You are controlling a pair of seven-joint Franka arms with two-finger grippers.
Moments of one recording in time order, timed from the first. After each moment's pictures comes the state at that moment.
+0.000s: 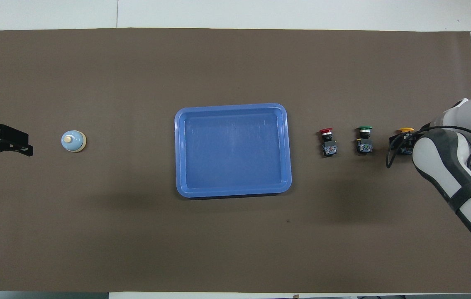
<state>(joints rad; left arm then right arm) 0.01 -0.02 0.02 -1.71 -0.02 1.52 -0.08 -0.20 0.25 0.01 -2.10 -0.02 2.26 -0.09</state>
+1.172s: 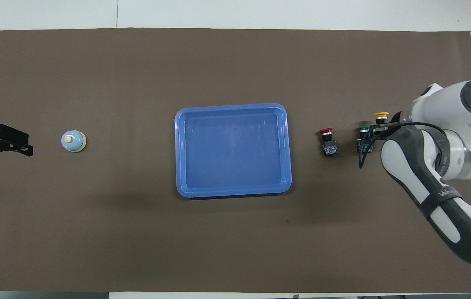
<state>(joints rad) 0.01 -0.02 0.02 -1.71 -0.02 1.52 -0.08 0.06 0.23 0.04 -2.00 -0.02 2.25 0.02</state>
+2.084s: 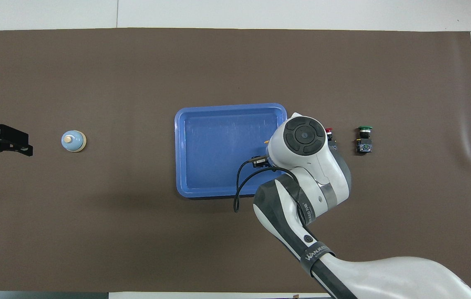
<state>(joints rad) 0.01 -0.02 0.02 -1.71 -0.02 1.52 -0.08 0.46 0.27 0.03 -1.99 0.05 2.24 0.30</state>
